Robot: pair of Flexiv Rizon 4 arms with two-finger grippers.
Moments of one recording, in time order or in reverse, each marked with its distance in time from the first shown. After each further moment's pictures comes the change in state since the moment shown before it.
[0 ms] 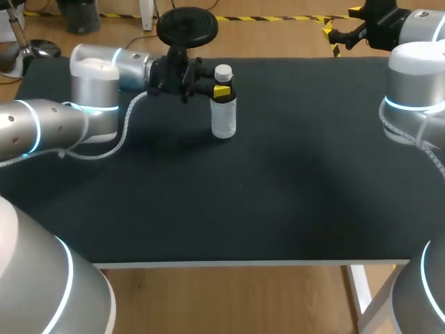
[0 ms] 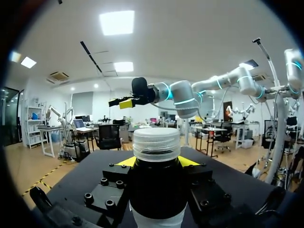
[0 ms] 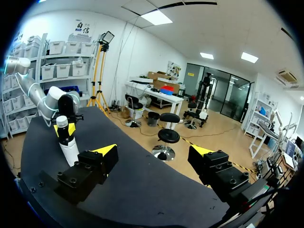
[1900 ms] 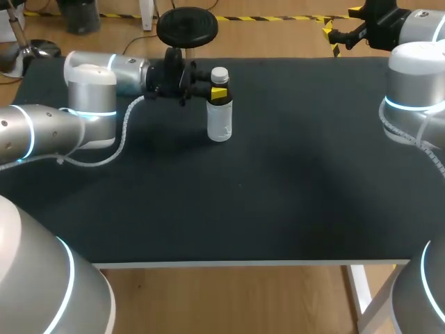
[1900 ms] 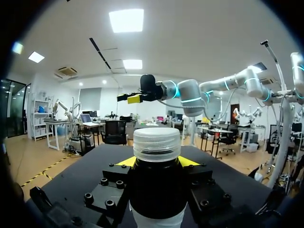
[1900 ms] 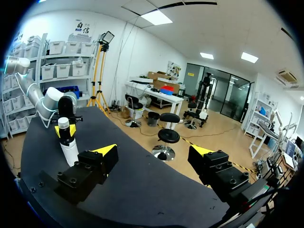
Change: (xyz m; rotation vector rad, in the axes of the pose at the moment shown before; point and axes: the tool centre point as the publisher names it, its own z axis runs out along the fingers) left arm -0.002 0.009 -0.008 -0.012 -0.062 -0.046; right arm 0.000 0.000 0.000 0.000 0.000 0.000
